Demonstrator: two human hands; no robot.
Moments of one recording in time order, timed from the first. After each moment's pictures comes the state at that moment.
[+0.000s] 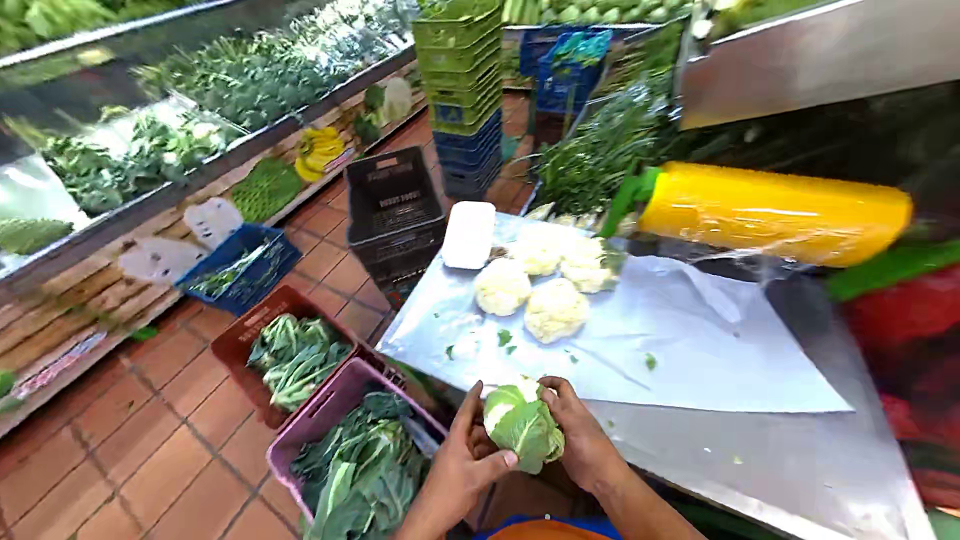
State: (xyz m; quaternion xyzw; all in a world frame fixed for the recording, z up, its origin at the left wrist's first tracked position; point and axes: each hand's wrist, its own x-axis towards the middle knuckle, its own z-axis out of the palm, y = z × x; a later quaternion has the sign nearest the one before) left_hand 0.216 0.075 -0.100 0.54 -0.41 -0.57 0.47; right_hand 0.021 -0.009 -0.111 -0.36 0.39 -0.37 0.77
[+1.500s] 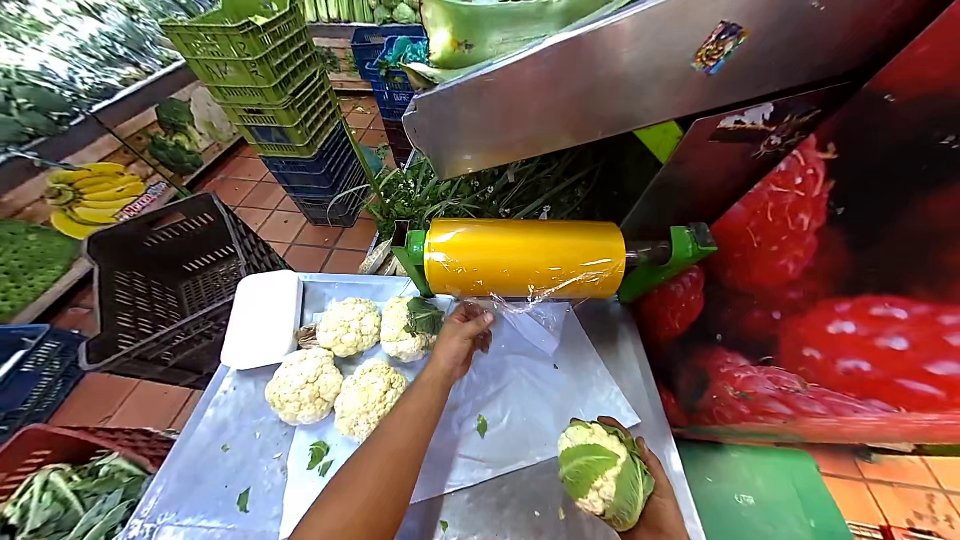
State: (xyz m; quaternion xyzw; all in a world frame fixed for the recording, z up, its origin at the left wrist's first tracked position) left_hand -0.057 -0.283 -0.110 0.43 -0.39 -0.68 0.45; right_hand -0.306 -0.059 -0.123 -0.12 0.37 -0.63 0.67
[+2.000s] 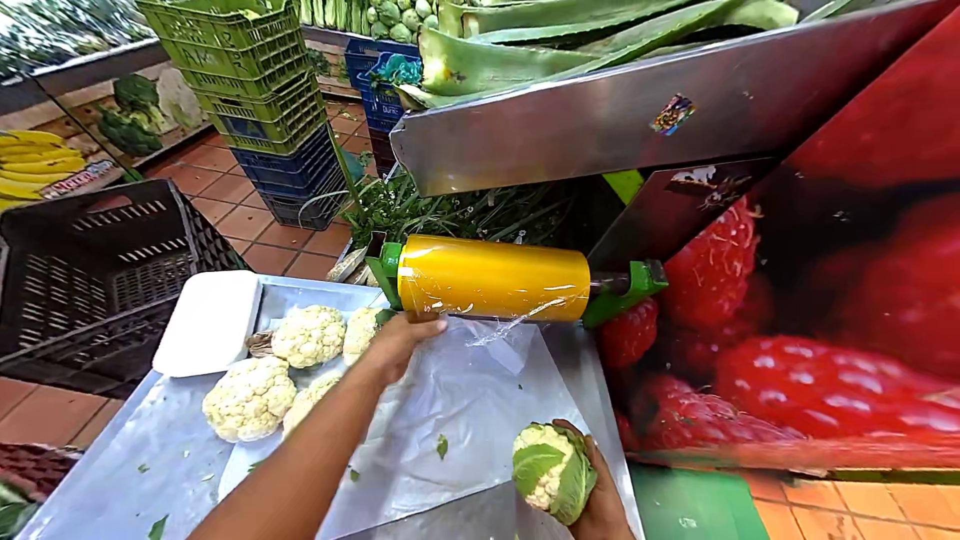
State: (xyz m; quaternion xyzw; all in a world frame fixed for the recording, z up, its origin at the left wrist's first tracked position) left_hand -0.022 -0.304 -0.062 0.52 -0.45 -0.63 0.36; right_hand -0.313 -0.088 -0.124 -0.15 0.42 -0.61 0.66
